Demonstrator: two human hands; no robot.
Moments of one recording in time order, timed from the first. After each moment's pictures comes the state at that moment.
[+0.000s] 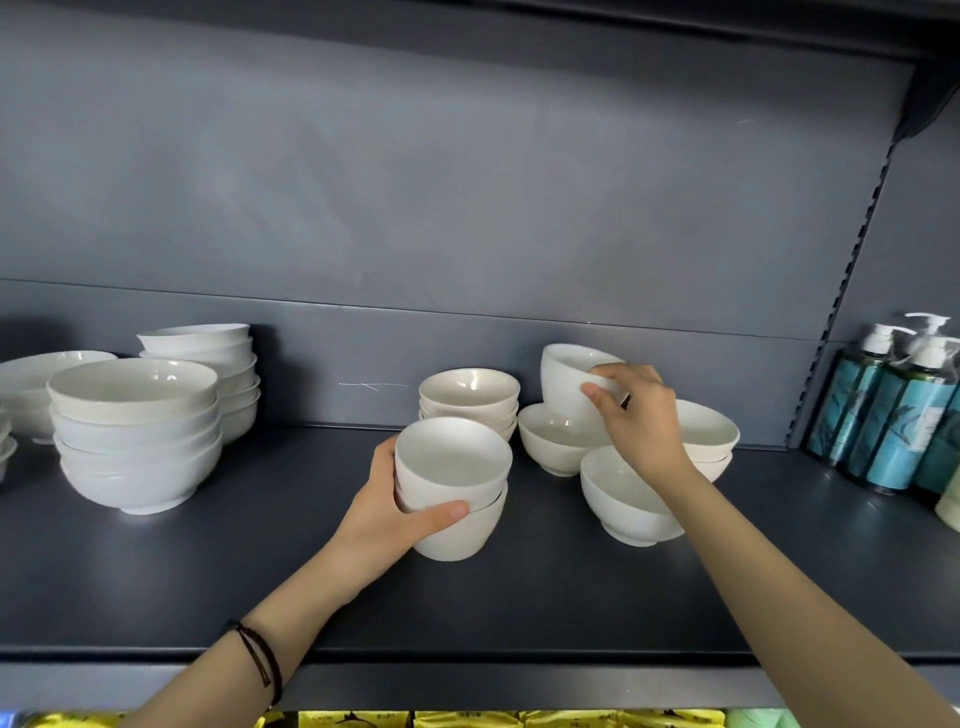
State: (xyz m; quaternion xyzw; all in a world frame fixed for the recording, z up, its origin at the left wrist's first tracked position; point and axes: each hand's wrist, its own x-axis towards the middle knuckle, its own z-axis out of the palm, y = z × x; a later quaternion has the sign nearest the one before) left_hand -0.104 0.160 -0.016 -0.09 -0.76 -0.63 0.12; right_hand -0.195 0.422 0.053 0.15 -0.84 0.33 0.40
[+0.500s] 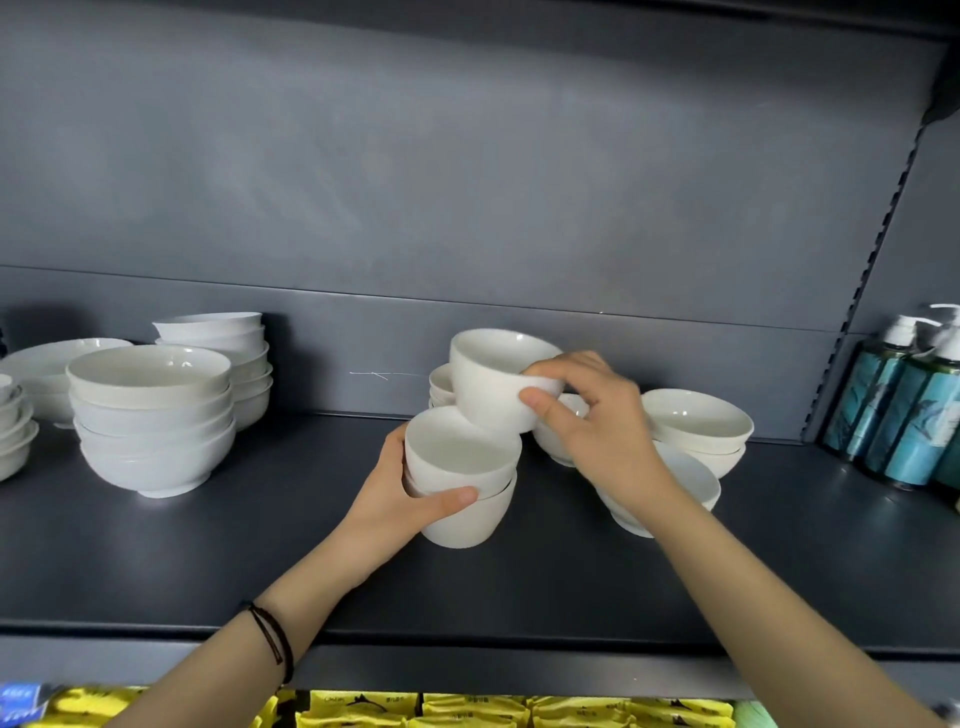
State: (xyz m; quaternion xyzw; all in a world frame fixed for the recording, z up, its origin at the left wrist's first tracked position) left_hand -0.103 0.160 -0.016 -0.11 -0.75 -0.64 0.13; right_hand -0.131 0.364 0.063 0.33 -0.76 0.46 0.32
